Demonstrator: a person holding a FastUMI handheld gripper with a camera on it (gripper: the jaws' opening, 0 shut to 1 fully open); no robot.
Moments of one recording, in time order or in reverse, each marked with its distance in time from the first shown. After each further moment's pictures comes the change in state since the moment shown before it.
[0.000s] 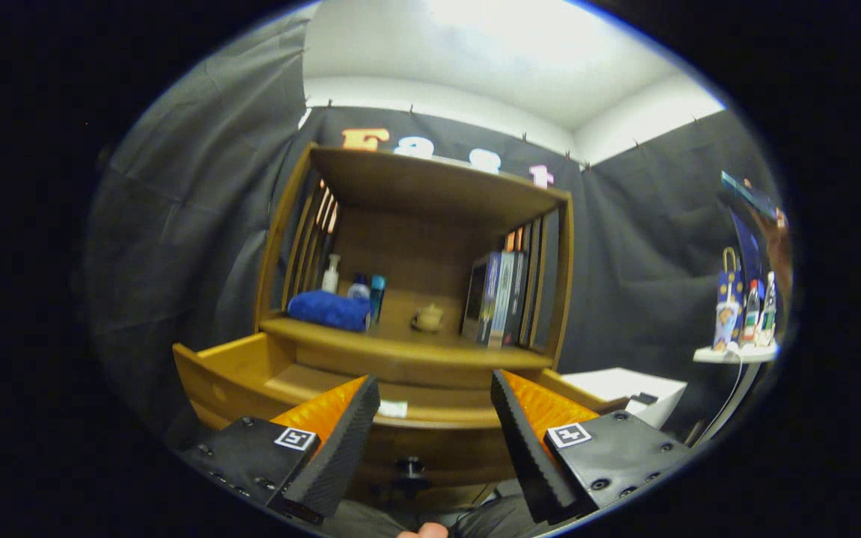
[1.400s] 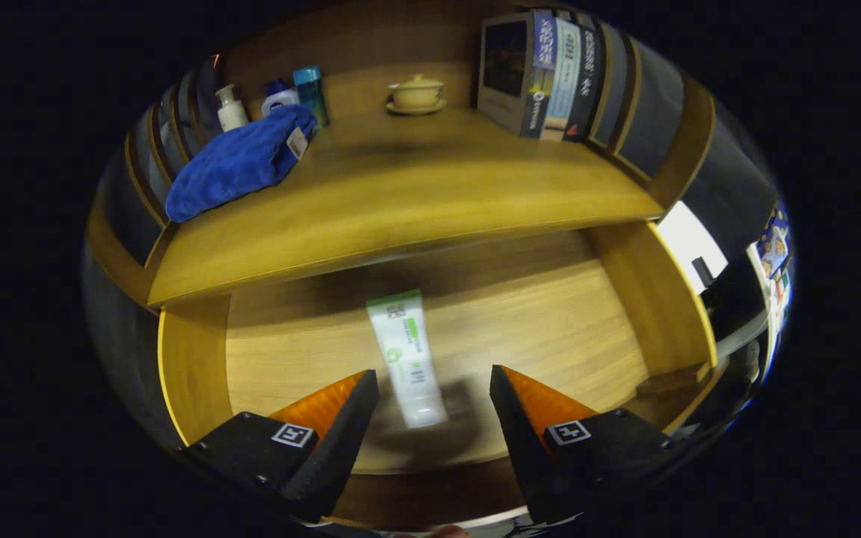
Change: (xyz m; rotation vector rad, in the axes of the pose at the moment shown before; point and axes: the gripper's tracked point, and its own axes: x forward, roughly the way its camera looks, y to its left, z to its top) arm 0.133 0.059 -0.175 0.268 1.204 0.026
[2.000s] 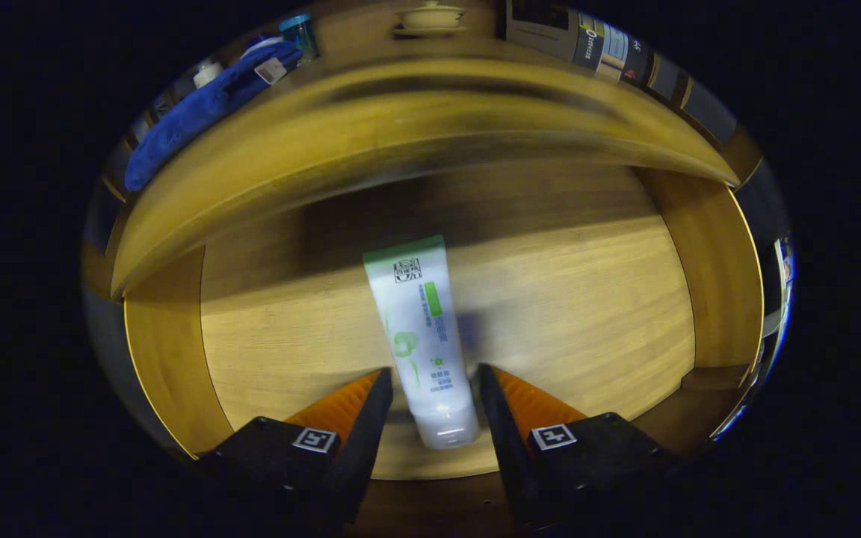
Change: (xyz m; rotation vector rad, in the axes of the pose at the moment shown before) arm 0.039 0.025 -0.040 0.002 0.240 -0.022
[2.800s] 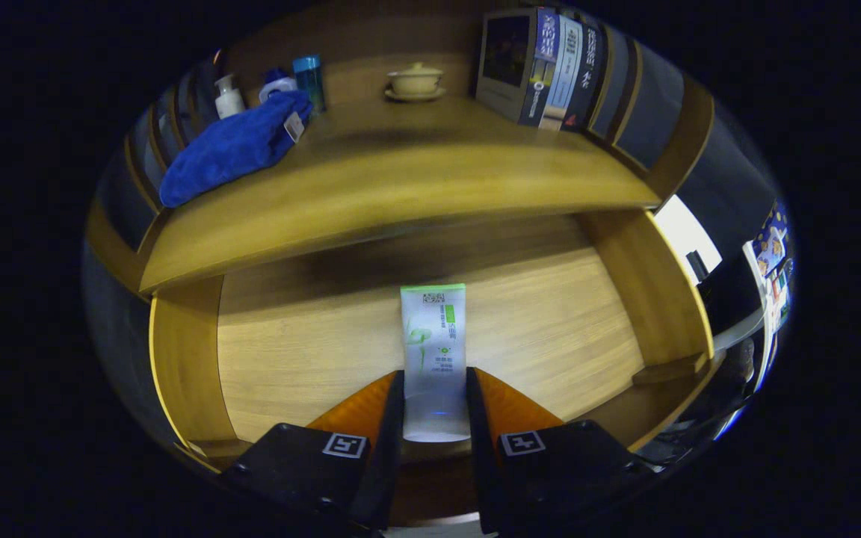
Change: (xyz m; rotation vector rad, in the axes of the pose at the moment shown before) arm -0.124 0.046 0.007 -0.010 -0.273 -0.068
